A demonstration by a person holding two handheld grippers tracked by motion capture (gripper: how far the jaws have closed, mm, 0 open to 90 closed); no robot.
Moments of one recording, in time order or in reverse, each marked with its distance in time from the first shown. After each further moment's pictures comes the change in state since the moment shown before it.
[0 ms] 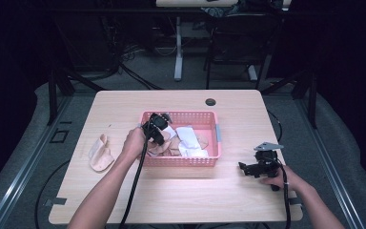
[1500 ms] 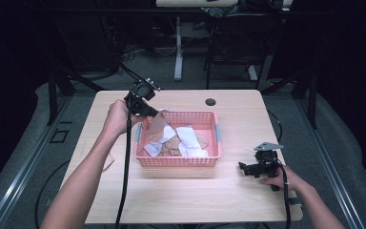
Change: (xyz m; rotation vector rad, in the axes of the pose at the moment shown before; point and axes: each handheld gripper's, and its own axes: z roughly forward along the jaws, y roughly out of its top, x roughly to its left) left arm 0.014 0.017 -0.138 -0.239 0.026 0.034; right arm 0.000 0.000 0.000 0.000 -0.001 -0.001
